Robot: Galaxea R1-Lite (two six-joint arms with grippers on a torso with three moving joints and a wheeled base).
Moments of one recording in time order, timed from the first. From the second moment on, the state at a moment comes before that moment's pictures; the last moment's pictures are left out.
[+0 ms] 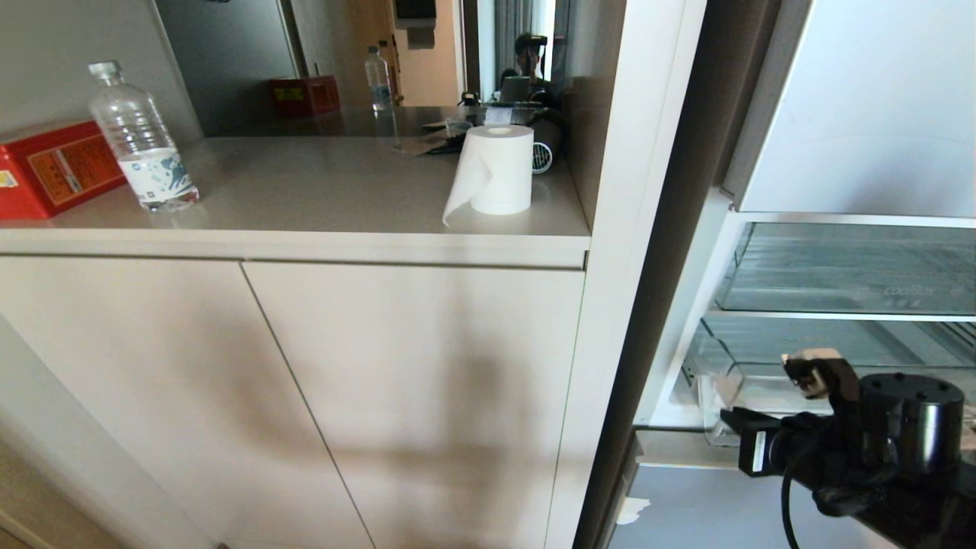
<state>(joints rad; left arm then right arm) 0.00 0.00 0.00 0.01 -0.02 0.07 0.27 1.72 -0.21 -1.12 -0.10 0.13</state>
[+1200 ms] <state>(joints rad) 0.00 0.00 0.00 0.01 -0.02 0.07 0.17 1.19 -0.56 -0.15 -0.16 0.10</state>
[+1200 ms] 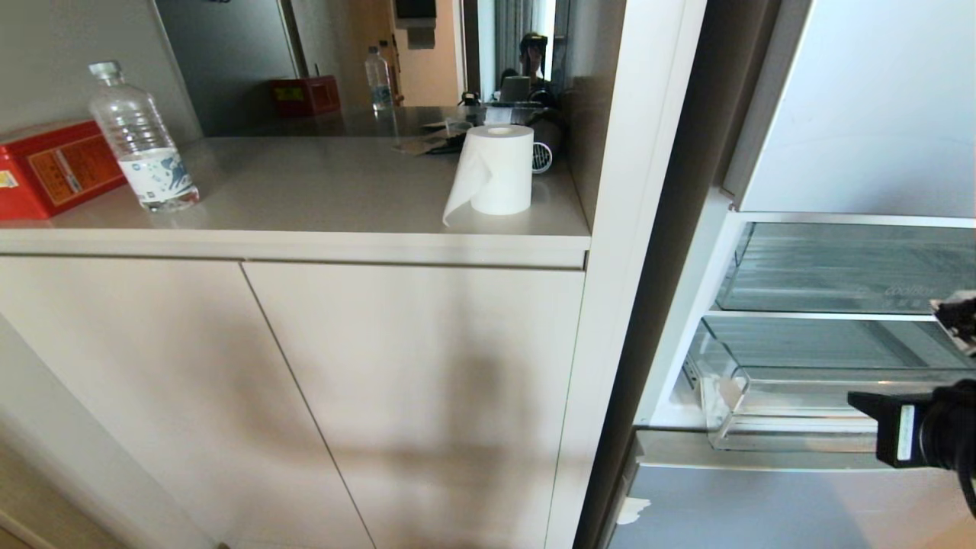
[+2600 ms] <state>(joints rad) 0.00 0.00 0.00 0.01 -0.02 0.07 0.10 1.49 -0.86 0.20 -0.15 0.06</state>
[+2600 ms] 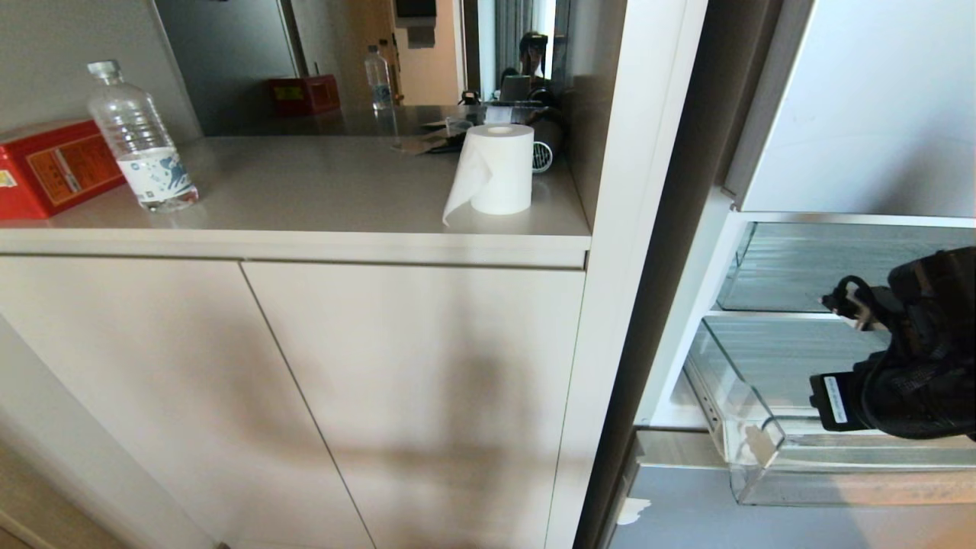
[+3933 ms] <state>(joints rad) 0.00 0.00 0.00 0.01 -0.02 0.07 0.08 1.25 -0.77 0.42 -0.15 0.02</state>
